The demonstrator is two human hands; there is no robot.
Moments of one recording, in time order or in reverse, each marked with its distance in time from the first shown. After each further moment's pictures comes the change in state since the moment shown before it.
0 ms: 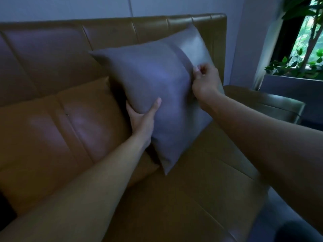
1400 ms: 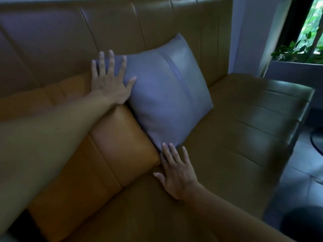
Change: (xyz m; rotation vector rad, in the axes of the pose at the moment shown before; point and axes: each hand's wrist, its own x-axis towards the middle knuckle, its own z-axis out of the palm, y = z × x) left_hand 0.111 0.064 -0.074 1.811 -0.117 0.632; right_hand -0.242 0.134 0.041 -1.079 -0.913 -0.508
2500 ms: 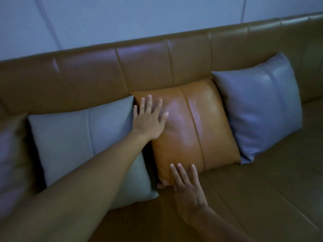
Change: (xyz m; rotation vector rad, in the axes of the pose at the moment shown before) left_hand -0.218 -0.195 -0.056 -0.149 -0.233 -0.290; right_hand -0.081 -0.247 -0.096 -0.092 -0.029 -0.458
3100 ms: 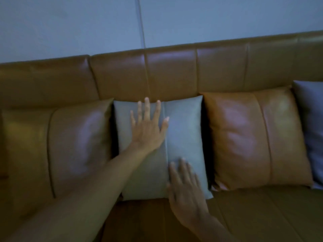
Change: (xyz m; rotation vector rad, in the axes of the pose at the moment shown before) left_hand -0.110 -0.194 -0.032 0.002 0.234 -0.272; right_hand 0.042 -0.166 -0.051 0.575 0.251 -0.049
